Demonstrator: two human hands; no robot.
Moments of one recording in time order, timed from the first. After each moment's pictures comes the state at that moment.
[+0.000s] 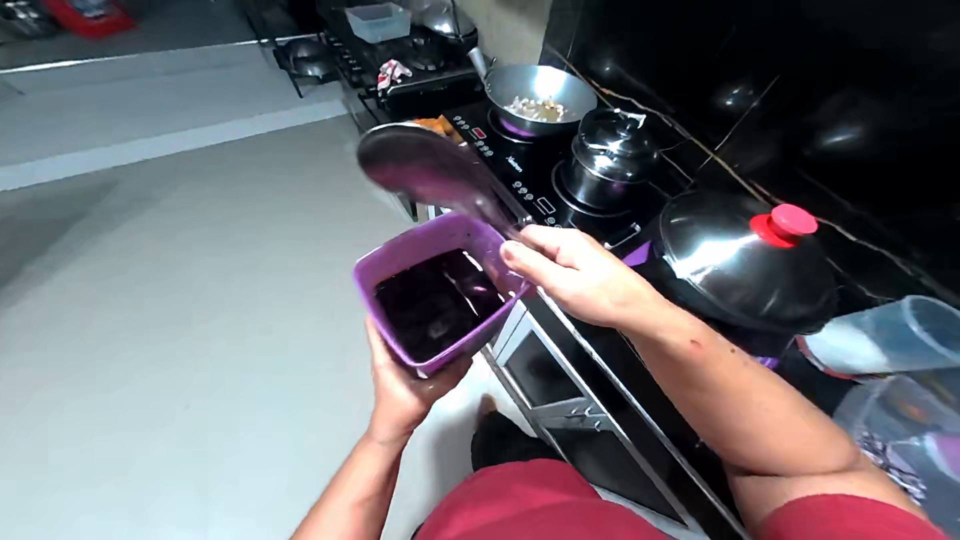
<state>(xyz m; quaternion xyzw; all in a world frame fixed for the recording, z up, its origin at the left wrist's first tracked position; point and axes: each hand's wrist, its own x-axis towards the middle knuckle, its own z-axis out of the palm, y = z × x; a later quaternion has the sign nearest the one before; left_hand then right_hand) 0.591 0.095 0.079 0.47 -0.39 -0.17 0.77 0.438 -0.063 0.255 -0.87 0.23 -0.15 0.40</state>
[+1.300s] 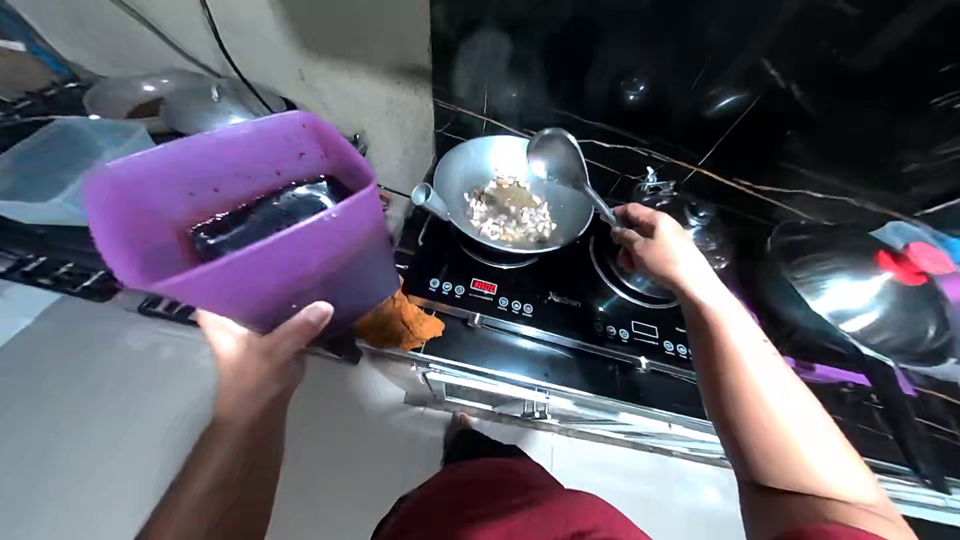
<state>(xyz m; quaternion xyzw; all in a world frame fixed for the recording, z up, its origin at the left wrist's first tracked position) 1.144 -0.481 0.170 0.32 -0.53 -0.38 0.68 0.710 -0.468 0.233 -0.57 0.76 -0.25 0.17</state>
